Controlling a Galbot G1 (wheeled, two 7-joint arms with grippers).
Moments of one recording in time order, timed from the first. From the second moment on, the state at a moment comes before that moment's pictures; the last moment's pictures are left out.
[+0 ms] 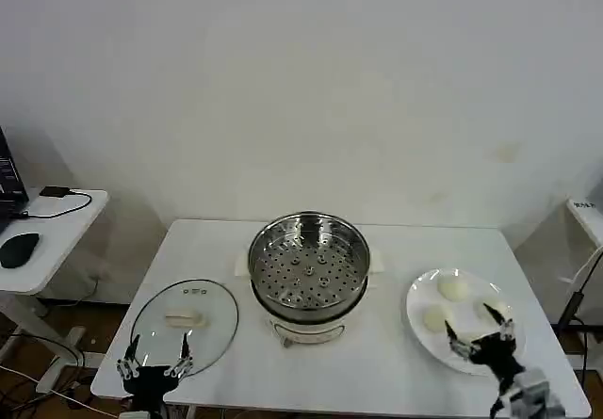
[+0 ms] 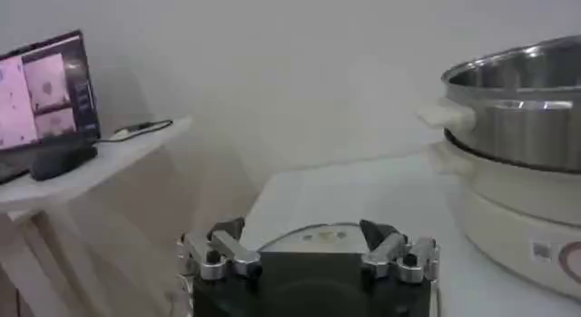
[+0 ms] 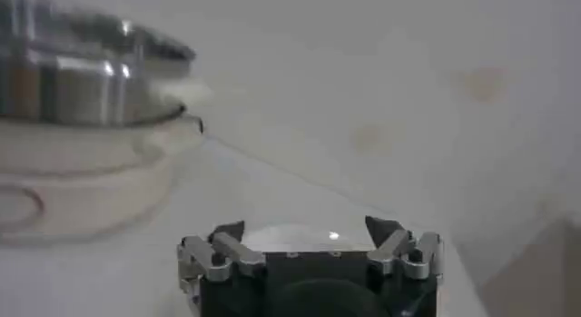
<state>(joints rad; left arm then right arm) 1.80 -1.36 -0.55 -2.17 0.01 0.17 -0.28 -1.59 0.96 0.85 1.95 -0.06 -0.20 -0.34</state>
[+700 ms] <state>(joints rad) 1.80 -1.38 -0.56 -2.17 0.07 0.17 -0.29 -0.88 0.48 0.32 1.59 -0.22 -0.10 -0.84</state>
